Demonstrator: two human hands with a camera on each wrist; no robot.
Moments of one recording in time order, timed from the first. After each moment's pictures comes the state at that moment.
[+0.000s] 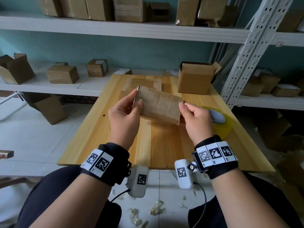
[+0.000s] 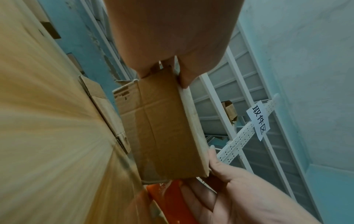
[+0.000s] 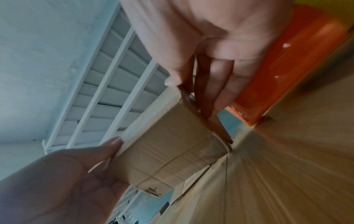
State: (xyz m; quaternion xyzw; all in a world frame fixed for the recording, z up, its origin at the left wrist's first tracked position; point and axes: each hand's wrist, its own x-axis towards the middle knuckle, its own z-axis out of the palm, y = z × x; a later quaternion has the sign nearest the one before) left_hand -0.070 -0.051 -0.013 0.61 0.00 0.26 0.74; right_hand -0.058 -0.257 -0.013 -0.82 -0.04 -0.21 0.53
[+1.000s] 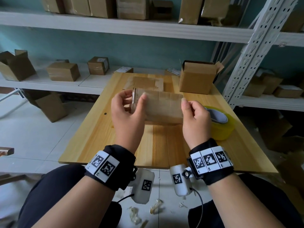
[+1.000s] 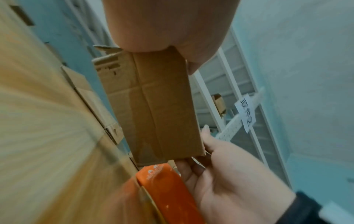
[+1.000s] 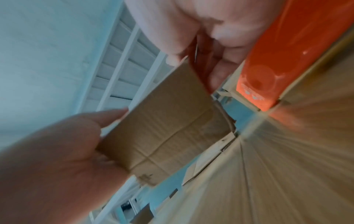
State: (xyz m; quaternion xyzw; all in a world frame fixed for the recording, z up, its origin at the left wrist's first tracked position) left_hand -0.080 -0.057 -0.013 0.67 0.04 0.35 0.65; right_hand -0.069 -0.234 -0.014 -0.80 -0.02 -0.31 0.51
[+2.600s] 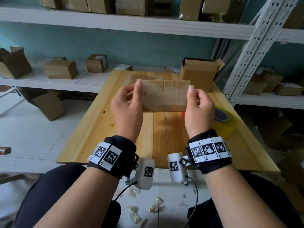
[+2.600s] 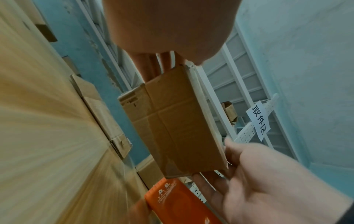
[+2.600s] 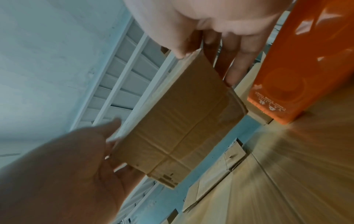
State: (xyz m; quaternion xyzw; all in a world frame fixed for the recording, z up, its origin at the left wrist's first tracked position) left_hand -0.055 -0.056 -0.009 0.66 0.01 0.33 0.67; right_hand -0.052 -0.227 0.000 -0.78 0.01 -0.34 0.53
